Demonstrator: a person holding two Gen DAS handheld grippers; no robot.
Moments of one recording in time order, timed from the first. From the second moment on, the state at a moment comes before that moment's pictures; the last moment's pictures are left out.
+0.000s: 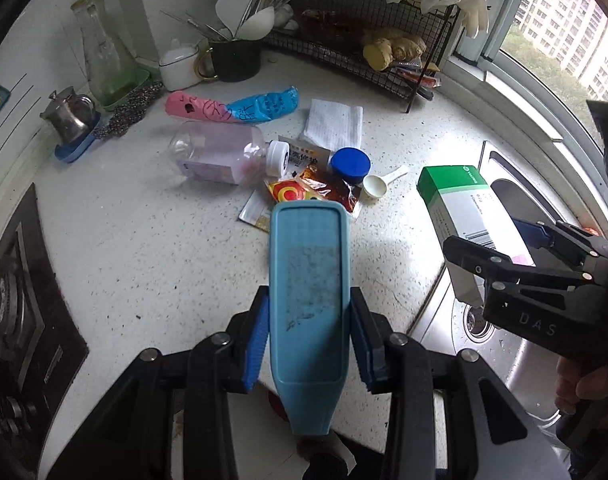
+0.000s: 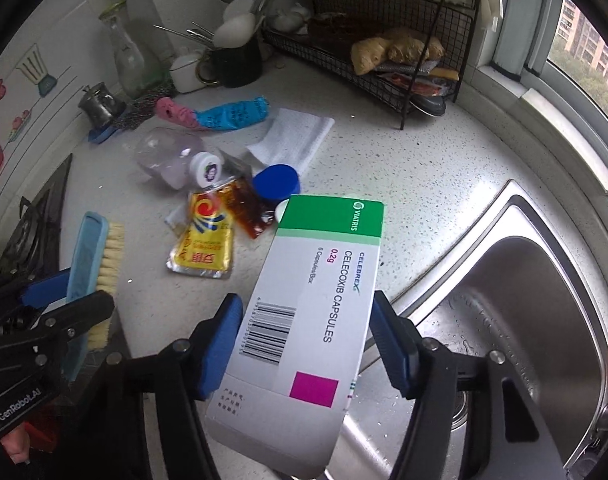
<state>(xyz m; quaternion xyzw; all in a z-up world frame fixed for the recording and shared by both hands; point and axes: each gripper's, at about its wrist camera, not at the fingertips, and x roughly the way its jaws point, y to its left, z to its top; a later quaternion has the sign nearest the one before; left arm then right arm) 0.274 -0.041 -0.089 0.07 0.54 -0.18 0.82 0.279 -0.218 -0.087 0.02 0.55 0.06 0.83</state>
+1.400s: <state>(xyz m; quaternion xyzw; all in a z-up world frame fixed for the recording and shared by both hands) 0.035 0.107 -0.293 0.02 0.63 -0.11 0.77 0.054 -0.081 -0.252 -0.04 0.62 0.14 0.77</state>
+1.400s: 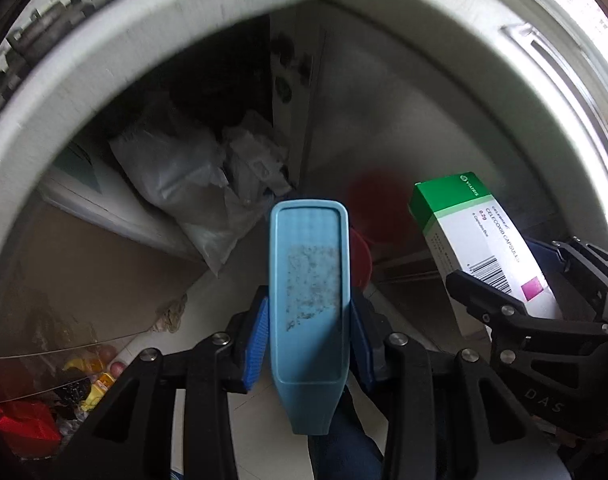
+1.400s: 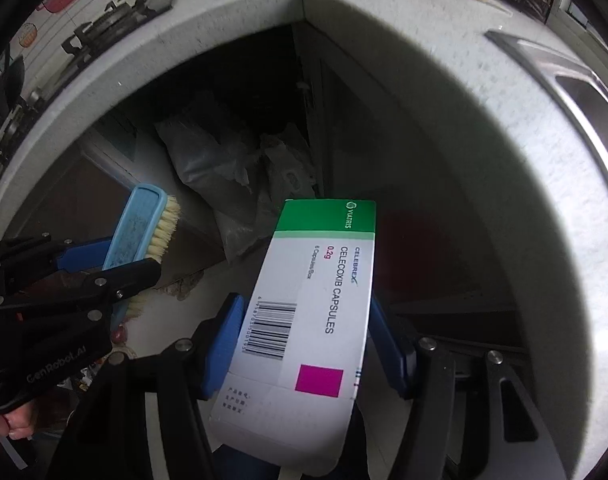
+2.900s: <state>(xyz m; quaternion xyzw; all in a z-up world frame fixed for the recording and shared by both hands) 0.064 0.125 -0.464 0.01 0.66 -0.10 0.75 0.088 -0.089 -0.439 -0.05 0.67 0.16 0.72</state>
